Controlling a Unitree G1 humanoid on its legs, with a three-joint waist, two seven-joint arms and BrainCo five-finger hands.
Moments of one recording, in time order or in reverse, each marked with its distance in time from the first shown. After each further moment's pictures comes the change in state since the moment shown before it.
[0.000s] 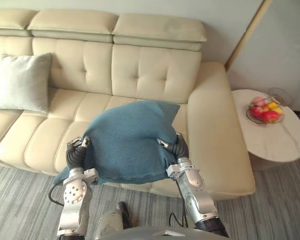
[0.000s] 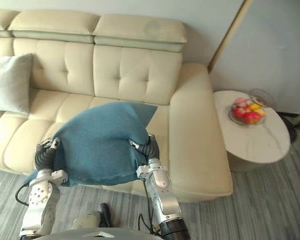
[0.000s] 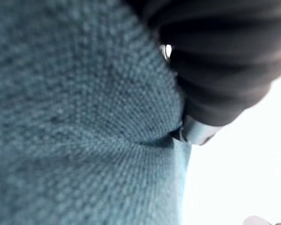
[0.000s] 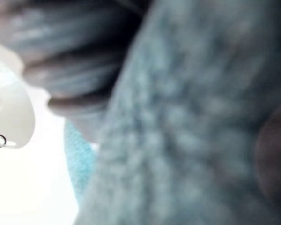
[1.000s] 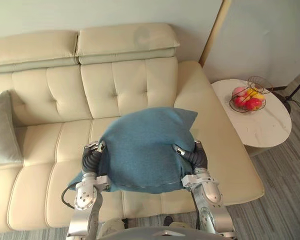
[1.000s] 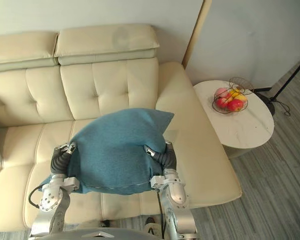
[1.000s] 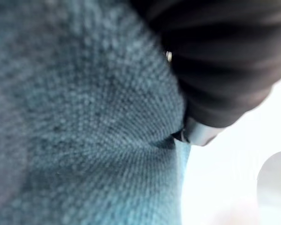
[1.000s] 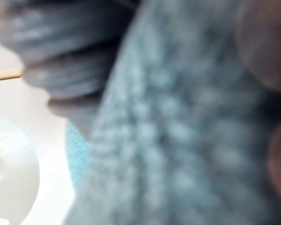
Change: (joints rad) left arm 0.072 -0.048 -0.109 -0.049 0.021 0.011 -0.091; right arm 0.182 -0.044 -0.079 -0.169 0.003 0.003 0.001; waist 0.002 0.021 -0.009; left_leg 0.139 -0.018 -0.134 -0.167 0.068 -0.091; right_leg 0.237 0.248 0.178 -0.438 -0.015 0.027
